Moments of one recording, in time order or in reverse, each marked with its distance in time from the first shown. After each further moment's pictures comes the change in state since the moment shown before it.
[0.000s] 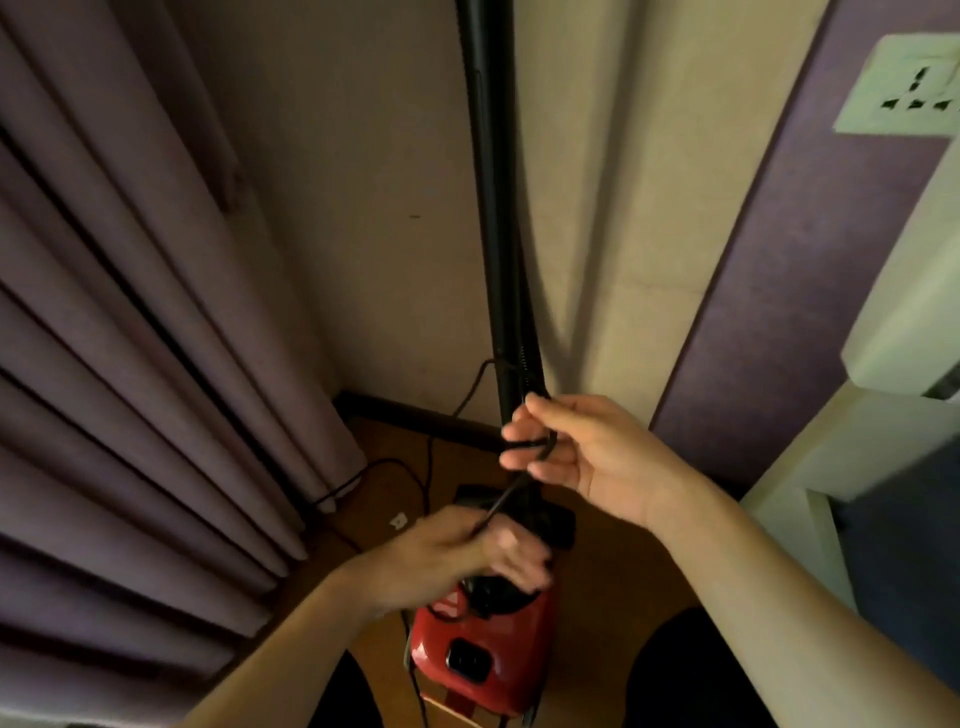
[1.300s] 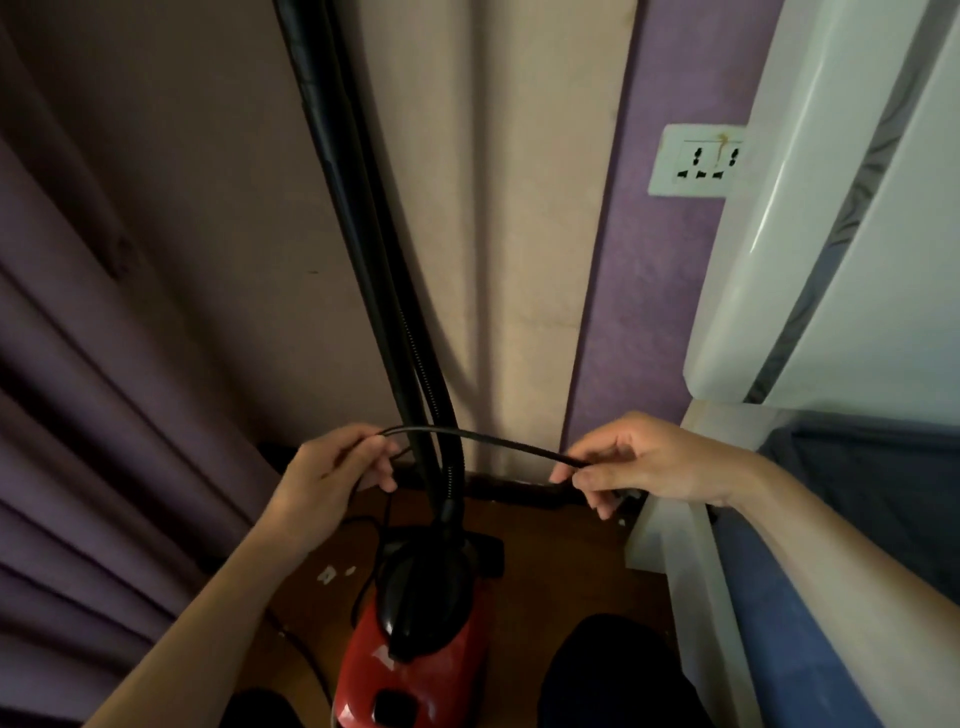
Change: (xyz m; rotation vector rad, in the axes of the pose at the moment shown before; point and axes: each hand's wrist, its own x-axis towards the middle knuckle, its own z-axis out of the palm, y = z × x) left_hand 0.043 0.067 -0.016 0.191 0.649 0.271; right_hand -0.090 -0.077 -0.114 -0.933 -0.126 -0.041
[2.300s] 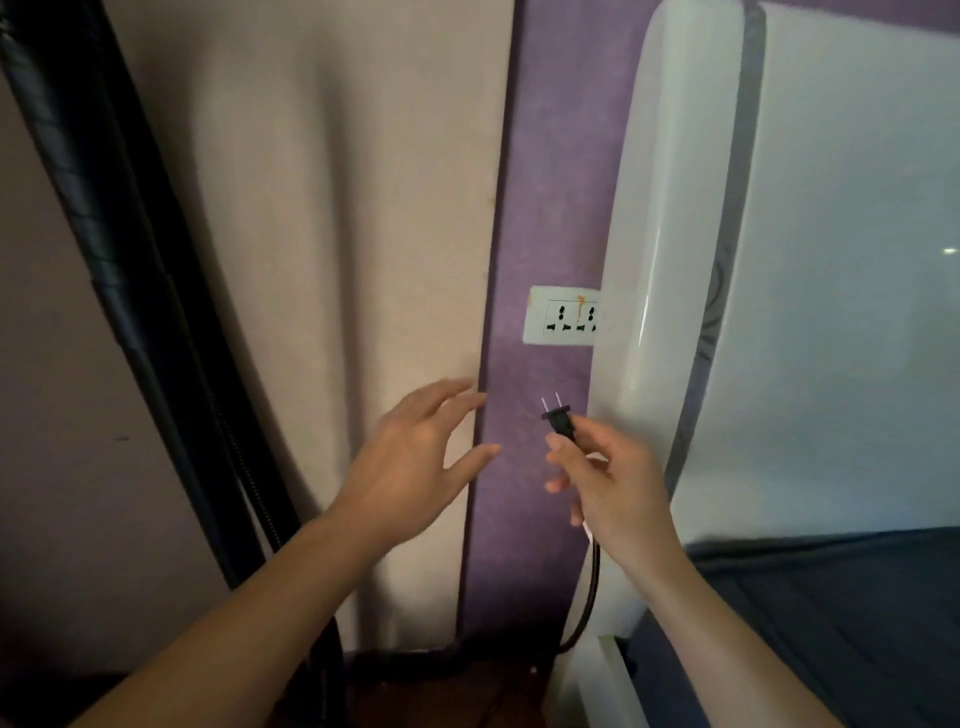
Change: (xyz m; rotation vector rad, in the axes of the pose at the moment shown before) left_hand 0.185 0.097 0.121 0.653 -0.070 0.799; right_hand 0.029 -0.023 -0.064 0.120 1.212 -0.147
